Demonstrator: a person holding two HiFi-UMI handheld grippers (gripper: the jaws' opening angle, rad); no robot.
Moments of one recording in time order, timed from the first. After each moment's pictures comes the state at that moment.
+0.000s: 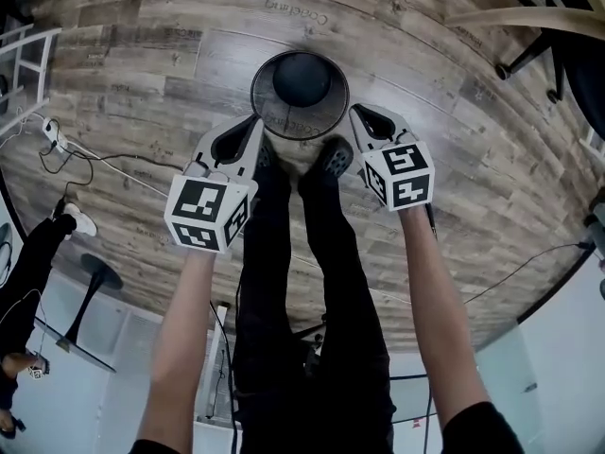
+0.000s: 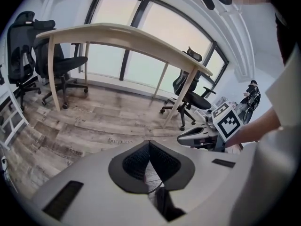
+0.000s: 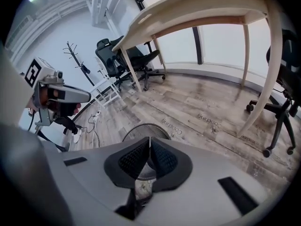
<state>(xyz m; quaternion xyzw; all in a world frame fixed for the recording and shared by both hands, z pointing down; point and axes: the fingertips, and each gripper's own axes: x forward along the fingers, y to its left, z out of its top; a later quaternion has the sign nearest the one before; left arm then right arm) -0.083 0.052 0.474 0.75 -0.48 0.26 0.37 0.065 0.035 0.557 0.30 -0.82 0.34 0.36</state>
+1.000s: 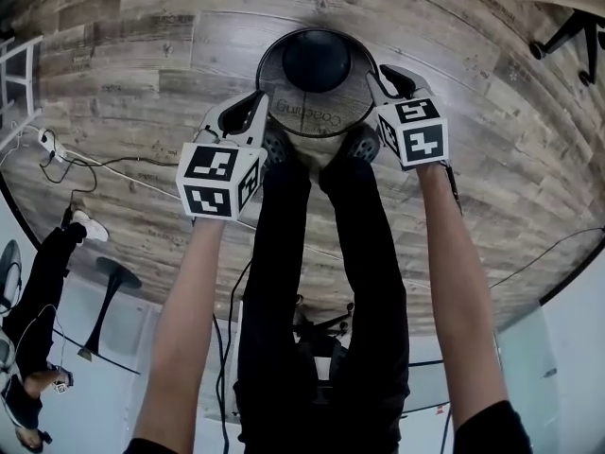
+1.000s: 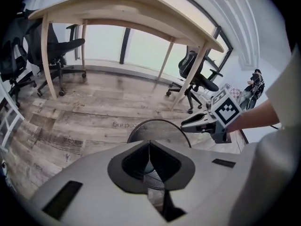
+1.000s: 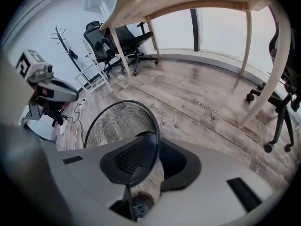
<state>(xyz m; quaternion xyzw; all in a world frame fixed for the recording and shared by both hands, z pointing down) -0.110 0.060 0.610 0.73 -0.45 0.32 0.40 0.066 0.023 0.691 0.31 -0.78 0.34 0.43</state>
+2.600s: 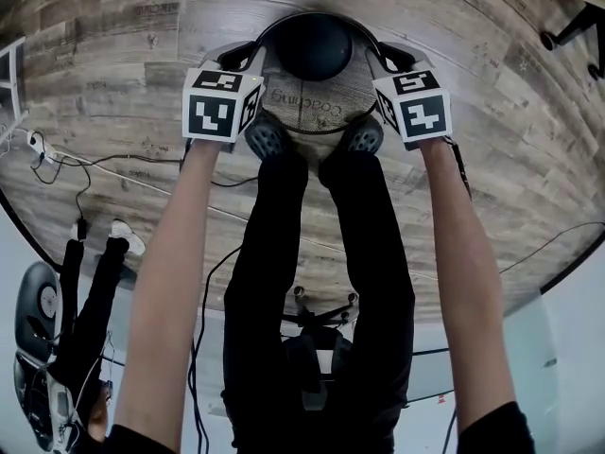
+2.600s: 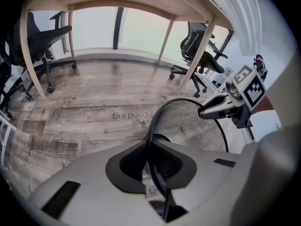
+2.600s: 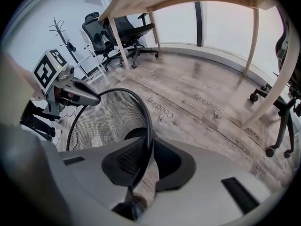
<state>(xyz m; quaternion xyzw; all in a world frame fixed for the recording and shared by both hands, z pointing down) -0.124 0.026 0.725 0.72 -0.40 0.40 0.40 0.059 0.012 0.736 0.31 -0.77 0.33 0.46</state>
